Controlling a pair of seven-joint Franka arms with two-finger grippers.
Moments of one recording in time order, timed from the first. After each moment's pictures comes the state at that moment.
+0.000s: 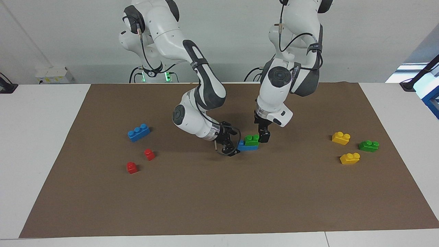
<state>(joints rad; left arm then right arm) -0.40 0.26 -0.10 -1.78 -0.01 2.00 -2.04 0.60 0.59 -0.08 -1.65 1.01 2.32 1.38</state>
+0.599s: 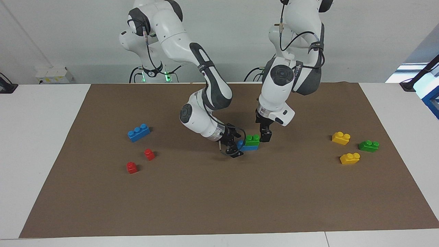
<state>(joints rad) -0.39 0.25 -0.10 -1.78 -0.02 2.00 -2.03 0.63 0.61 -0.08 -1.66 1.04 2.40 1.38</state>
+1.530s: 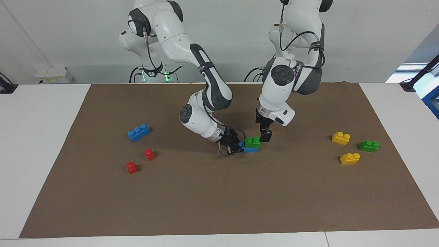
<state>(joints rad) -0.39 0.25 -0.10 -1.78 -0.02 2.00 -2.03 0.63 0.62 -0.08 -1.65 1.04 2.42 1.38</state>
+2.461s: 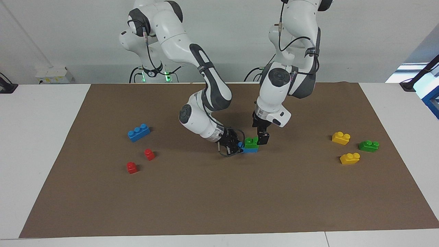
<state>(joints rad) -0.39 0.24 -0.11 -1.91 -0.02 2.20 -2.07 0.62 0.62 -0.08 -1.65 1.04 2.42 1.38</state>
